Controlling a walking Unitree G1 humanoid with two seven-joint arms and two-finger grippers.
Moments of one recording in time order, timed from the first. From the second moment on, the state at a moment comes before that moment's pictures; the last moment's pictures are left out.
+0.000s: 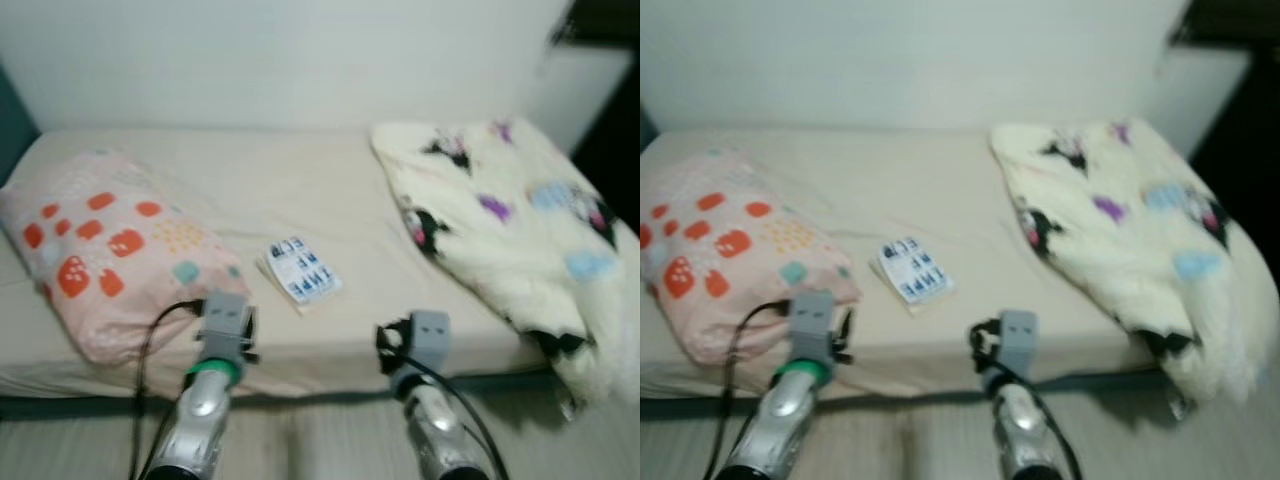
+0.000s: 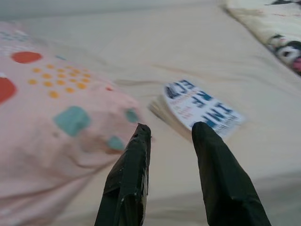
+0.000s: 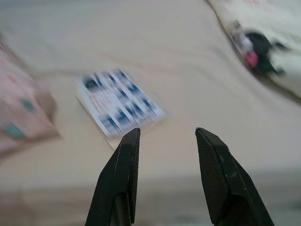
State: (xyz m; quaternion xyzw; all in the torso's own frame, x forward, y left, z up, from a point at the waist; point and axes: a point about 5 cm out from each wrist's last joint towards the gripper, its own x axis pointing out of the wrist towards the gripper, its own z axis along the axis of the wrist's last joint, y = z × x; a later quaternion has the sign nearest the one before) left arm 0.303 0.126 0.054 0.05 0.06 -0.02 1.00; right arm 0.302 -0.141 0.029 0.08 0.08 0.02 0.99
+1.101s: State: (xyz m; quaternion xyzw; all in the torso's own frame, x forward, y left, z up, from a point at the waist) left arm 0.300 0.131 0.050 0.06 0.06 -0.01 1.00; right arm 0.295 -0.140 0.021 0.08 0.09 0.01 0.99
